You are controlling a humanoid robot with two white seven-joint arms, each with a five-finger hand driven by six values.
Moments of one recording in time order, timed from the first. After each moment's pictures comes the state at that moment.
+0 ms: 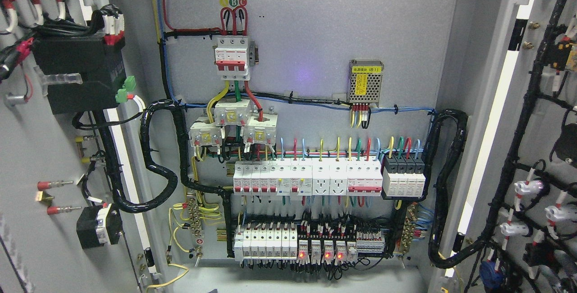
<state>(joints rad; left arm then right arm) 0.26 0.25 -0.18 -1.94 0.12 -0.77 -0.06 0.30 -0.44 -0.19 -2.01 -0.91 -0.65 0.42</state>
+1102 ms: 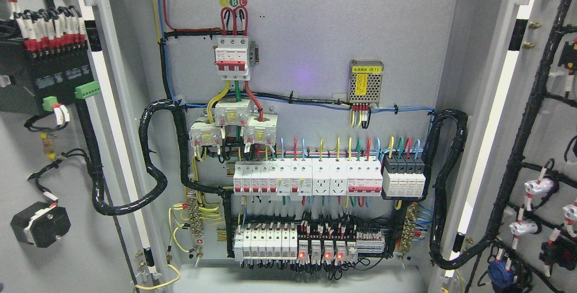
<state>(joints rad) 0.26 0.37 0.42 -1.74 0.34 -0.77 -0.04 0.40 -0.44 -0.32 -1.94 -0.98 -0.65 0.42</state>
